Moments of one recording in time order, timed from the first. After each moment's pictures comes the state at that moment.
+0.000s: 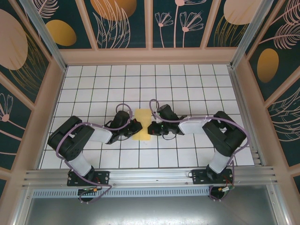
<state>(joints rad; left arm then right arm) -0.62 1.68 0.49 0.47 0.29 -1.07 0.77 1.73 0.77 0.05 -0.45 0.71</state>
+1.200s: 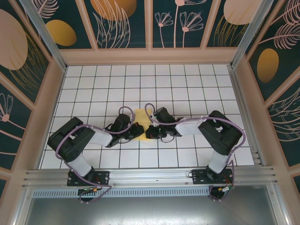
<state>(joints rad) -0.67 1.67 0.45 0.54 0.34 -1.04 0.82 1.76 0.78 0.04 -0.46 0.68</state>
